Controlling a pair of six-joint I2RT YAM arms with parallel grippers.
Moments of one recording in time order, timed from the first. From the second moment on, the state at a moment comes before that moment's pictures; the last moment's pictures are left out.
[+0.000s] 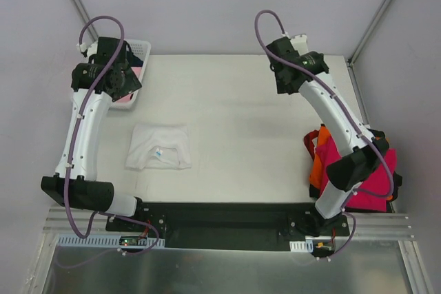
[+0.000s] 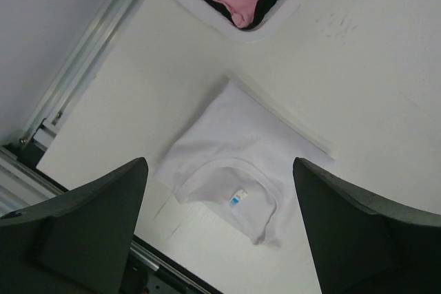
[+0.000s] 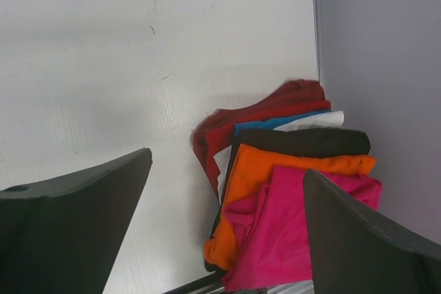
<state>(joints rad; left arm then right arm) -0.07 1.42 1.73 -1.28 -0.41 -0.58 0.50 1.72 1.97 -1.33 0.79 0.36</state>
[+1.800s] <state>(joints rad) -0.35 0.91 1.38 -0.53 -1.29 -0.12 0.53 1.75 1.87 -1.17 0.68 0.30</state>
